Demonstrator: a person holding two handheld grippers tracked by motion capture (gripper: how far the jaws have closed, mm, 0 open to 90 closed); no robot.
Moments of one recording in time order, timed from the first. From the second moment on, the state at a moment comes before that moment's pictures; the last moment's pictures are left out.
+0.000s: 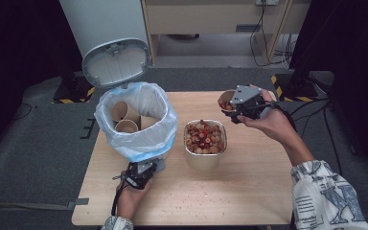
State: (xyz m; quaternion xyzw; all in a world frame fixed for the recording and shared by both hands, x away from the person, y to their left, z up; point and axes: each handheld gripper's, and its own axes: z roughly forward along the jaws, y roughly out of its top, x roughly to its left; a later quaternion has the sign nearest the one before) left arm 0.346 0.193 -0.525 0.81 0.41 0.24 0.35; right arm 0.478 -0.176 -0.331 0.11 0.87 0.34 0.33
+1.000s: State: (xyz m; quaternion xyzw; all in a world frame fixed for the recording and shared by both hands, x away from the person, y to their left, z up) left arm 0.346 0.193 -0.525 0.81 0.41 0.24 0.35; right arm 0.482 -0.210 -0.329 0.20 0.86 0.42 0.23
